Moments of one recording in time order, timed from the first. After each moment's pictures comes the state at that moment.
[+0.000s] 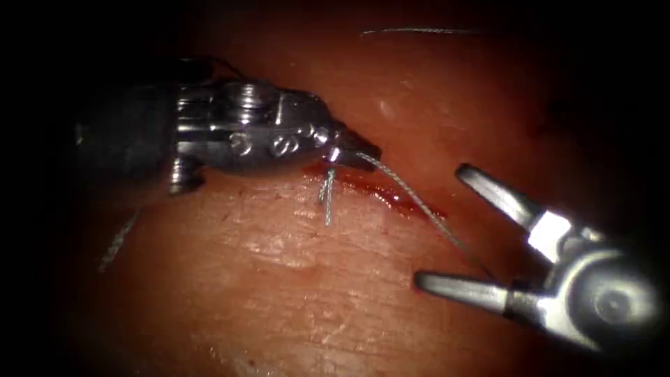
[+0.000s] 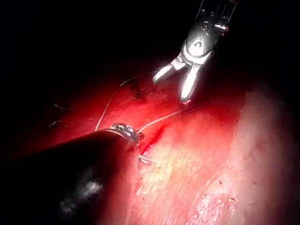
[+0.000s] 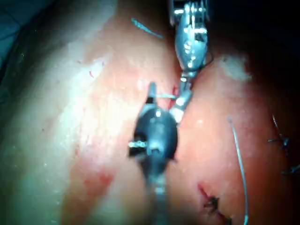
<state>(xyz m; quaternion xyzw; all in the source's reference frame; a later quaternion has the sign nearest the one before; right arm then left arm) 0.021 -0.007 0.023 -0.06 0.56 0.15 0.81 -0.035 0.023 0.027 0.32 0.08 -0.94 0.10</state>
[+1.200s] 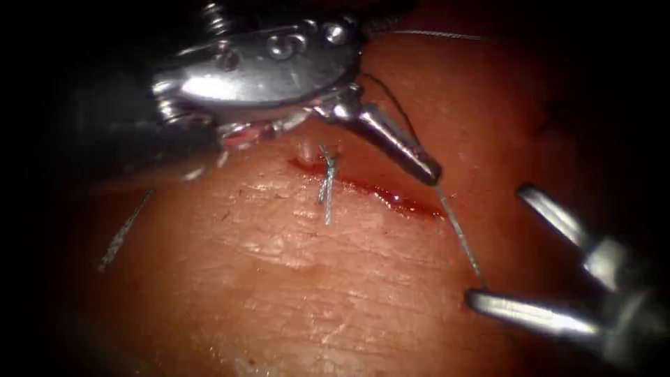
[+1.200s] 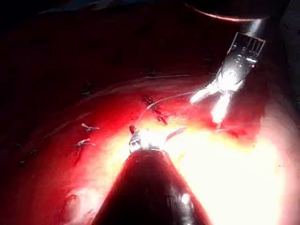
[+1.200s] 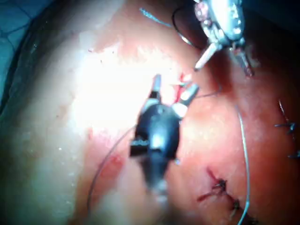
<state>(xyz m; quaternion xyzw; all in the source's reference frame) 0.018 -0.008 0.024 -0.12 0.54 0.20 0.81 -0.031 0.025 0.018 0.52 0.20 -0.81 -0.20</state>
